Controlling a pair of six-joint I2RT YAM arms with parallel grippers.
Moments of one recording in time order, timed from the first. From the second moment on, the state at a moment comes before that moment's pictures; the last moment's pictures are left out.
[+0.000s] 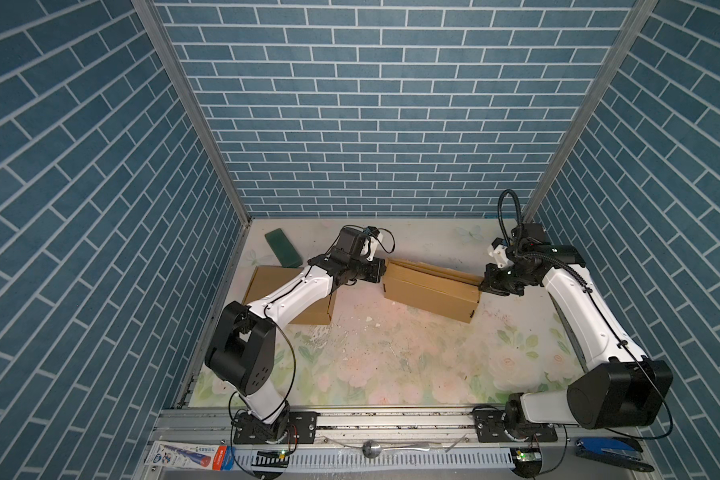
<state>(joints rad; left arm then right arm) -0.53 1.66 1.26 -0.33 0.33 -0.28 0.11 1.38 1.35 -1.18 -0.35 0.18</state>
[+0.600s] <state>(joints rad) -0.54 1.66 1.26 -0.33 0.34 -0.28 0.07 1.35 1.31 -1.17 -0.41 0.16</state>
